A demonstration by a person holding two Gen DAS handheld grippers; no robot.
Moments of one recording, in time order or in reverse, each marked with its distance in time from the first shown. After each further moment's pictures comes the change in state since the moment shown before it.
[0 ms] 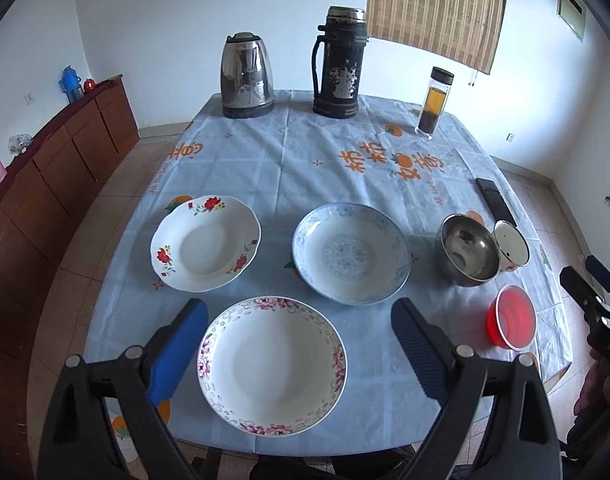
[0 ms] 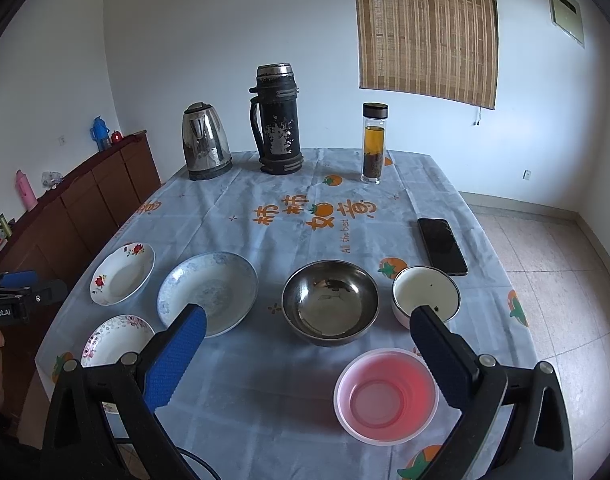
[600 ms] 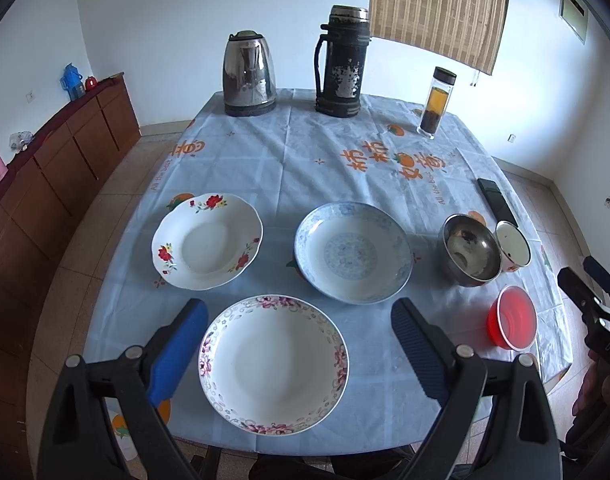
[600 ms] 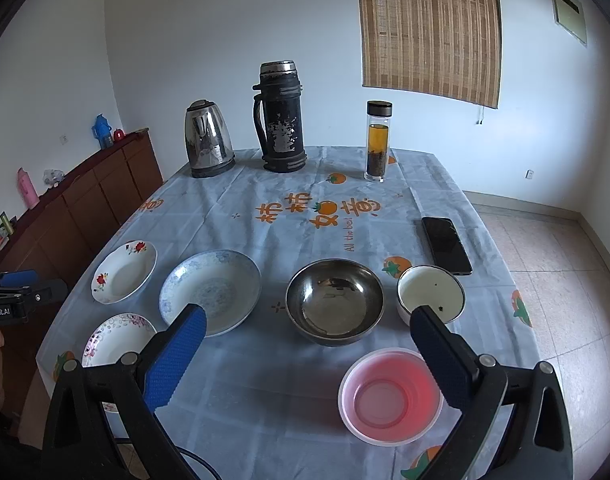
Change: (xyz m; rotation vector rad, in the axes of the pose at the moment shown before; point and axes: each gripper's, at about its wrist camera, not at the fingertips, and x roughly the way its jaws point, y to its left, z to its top) left arm -0.001 0.002 0.000 -0.001 0.002 0.000; right arm 0.002 0.004 -0.002 -0.005 0.003 0.008
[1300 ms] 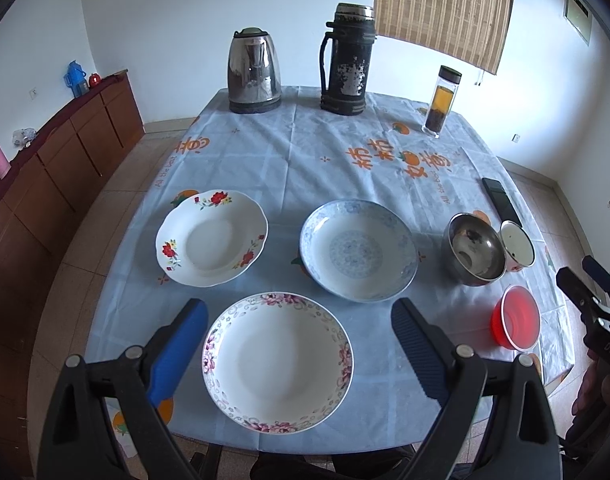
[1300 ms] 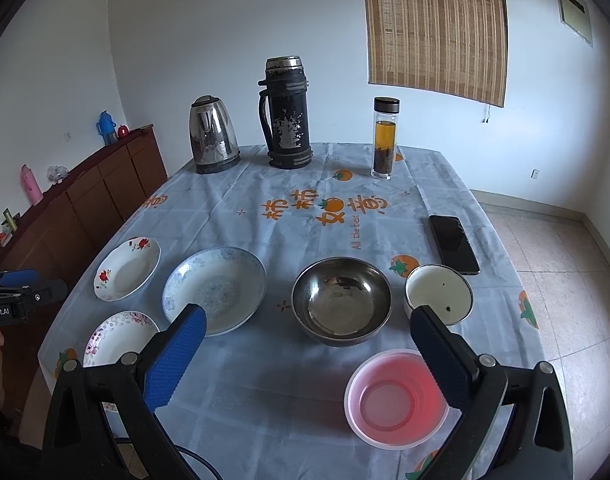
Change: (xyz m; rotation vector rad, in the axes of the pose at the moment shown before) left arm 0.001 0.006 -0.001 -0.011 0.004 0.008; right arm 0.010 0.002 0.002 -0.006 0.016 0.019
